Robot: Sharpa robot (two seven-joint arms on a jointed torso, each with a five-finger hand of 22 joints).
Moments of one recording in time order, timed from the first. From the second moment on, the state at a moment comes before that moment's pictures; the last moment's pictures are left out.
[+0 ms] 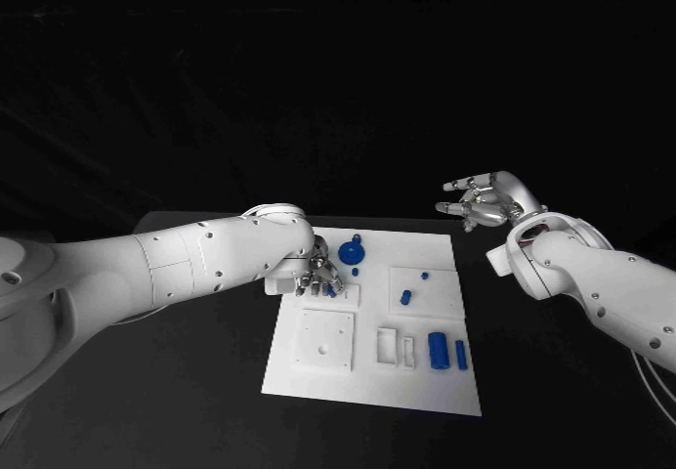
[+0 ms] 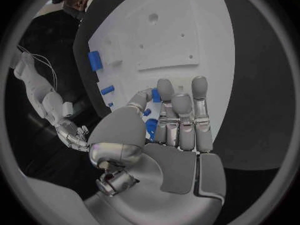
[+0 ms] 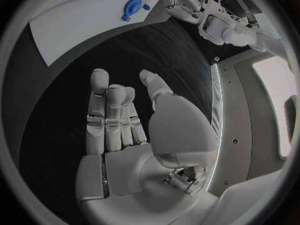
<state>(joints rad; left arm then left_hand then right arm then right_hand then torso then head) 1.38 -0.45 -0.24 1.14 -0.94 0.22 -0.60 0.98 0.12 0.17 -0.14 0.64 1.08 0.00 0.26 1.13 1.35 -0.09 0.76 0.52 1.27 -0.13 1.29 0.47 0.02 1.12 -0.15 0.68 1.09 0.99 -0.74 0.37 1.27 -1.09 -0.45 0.01 1.27 -0.12 0.09 -0.13 0.52 0.99 0.12 0.06 0.06 1.12 0.01 0.90 0.85 1.37 -0.06 0.85 0.93 0.10 1.47 -0.08 0.18 1.30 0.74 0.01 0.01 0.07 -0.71</state>
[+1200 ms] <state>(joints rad) 1.37 -0.44 -0.24 1.13 -0.97 0.23 -0.59 0.98 0.12 0.17 -0.14 0.63 1.08 0.00 0.26 1.13 1.35 -0.08 0.76 0.52 1.27 -0.13 1.29 0.47 0.02 1.14 -0.15 0.63 1.14 0.99 -0.73 0.37 1.27 -1.09 -0.44 0.01 1.27 -0.12 0.08 -0.13 0.52 0.99 0.11 0.06 0.06 1.12 0.01 0.90 0.85 1.37 -0.06 0.85 0.93 0.11 1.46 -0.08 0.18 1.30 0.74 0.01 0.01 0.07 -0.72</state>
